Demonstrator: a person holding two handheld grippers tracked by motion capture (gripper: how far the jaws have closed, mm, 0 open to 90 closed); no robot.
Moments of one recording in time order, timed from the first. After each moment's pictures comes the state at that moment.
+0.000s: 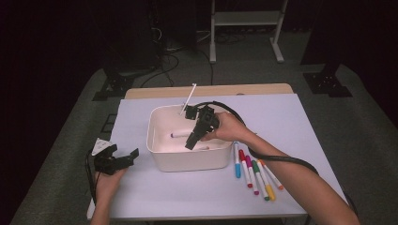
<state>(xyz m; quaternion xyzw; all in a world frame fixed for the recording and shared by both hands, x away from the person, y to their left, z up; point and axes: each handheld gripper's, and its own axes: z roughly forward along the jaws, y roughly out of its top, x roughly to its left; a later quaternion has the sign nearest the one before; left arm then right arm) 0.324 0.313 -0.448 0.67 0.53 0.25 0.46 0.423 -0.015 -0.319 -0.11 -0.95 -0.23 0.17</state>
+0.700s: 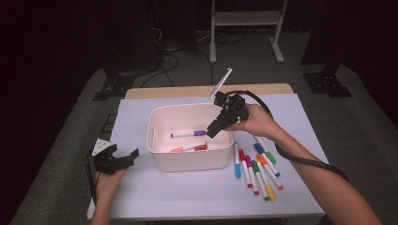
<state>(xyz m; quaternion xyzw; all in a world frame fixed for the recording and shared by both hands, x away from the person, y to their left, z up) 0.324 0.312 -0.448 0.67 0.53 0.25 0.45 0.417 -0.096 -0.277 -0.14 -0.94 -0.29 0.12</state>
